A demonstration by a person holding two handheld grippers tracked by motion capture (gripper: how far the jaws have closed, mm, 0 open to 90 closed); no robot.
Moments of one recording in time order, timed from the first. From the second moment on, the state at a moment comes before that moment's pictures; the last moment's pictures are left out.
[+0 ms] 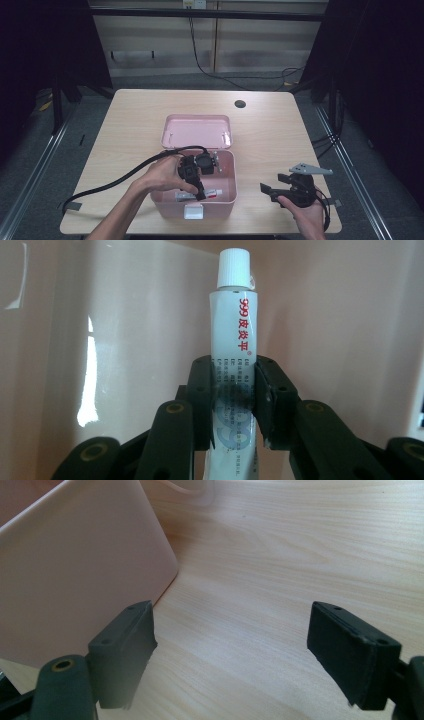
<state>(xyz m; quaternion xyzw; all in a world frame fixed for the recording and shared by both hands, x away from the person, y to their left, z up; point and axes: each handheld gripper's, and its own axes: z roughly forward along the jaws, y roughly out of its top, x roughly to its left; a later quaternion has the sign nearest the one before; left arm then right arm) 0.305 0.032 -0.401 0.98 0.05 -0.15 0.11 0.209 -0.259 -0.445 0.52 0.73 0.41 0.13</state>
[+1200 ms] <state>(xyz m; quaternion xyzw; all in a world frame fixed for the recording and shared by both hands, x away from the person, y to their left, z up) 0.306 0.027 -0.435 0.98 0.04 -0.20 0.07 0.210 -0.257 -0.446 0.52 0.74 0.41 0.13</state>
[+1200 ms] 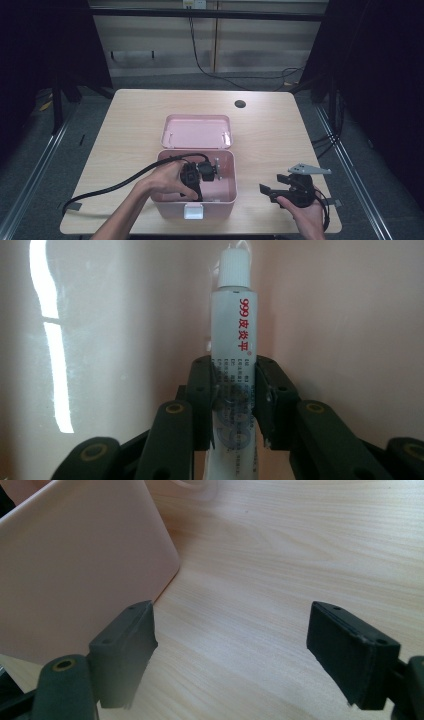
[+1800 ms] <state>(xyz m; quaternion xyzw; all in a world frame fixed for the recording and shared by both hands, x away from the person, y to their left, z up) 0.300 0.022 -0.448 0.98 0.01 -0.21 0.04 0.209 -0.258 -0.446 0.52 0.74 0.41 0.13</state>
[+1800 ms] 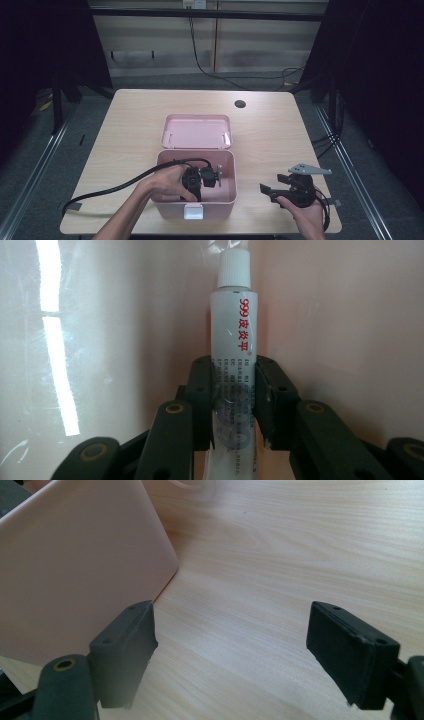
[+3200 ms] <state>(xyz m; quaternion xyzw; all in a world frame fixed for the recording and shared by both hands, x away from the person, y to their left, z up) 0.306 0.029 -0.419 0.98 0.04 -0.18 0.12 0.210 -0.258 -0.446 0.52 0.74 0.41 0.13</state>
